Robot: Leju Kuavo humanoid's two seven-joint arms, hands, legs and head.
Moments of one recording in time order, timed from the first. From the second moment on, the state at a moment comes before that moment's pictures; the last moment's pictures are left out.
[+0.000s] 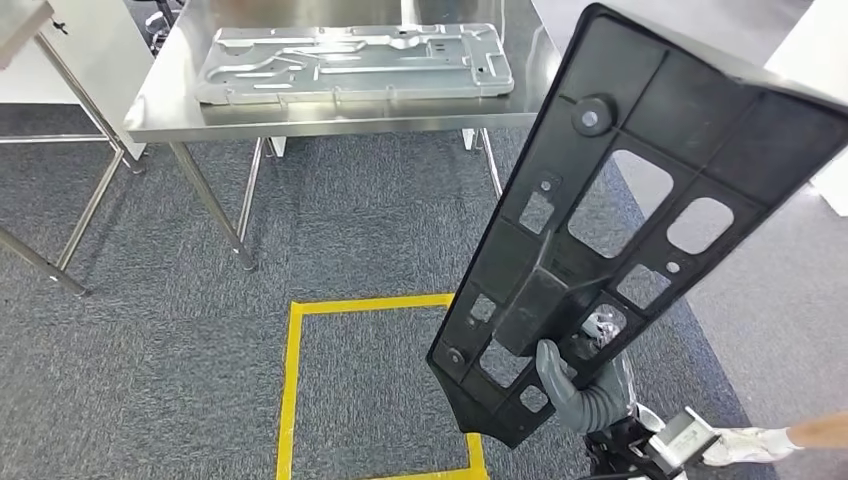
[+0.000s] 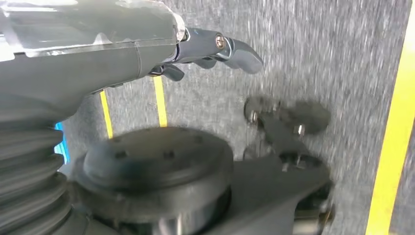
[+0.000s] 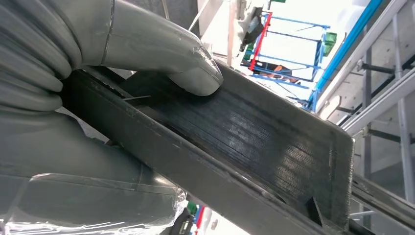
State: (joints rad) left arm -0.10 -0.07 -0.97 -0.15 1.04 0.24 -0.04; right arm 0.17 -0.03 0.06 -1.99 0.12 0.22 -0.53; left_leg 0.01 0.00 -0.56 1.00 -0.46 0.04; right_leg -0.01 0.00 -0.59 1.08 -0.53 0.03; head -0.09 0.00
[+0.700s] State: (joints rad) left arm -0.10 -0.07 -0.98 -0.15 1.04 0.24 -0.04; right arm 0.17 -0.03 0.06 -1.99 0.11 0.22 -0.53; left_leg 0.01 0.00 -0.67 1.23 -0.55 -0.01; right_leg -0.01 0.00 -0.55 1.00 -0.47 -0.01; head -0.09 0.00
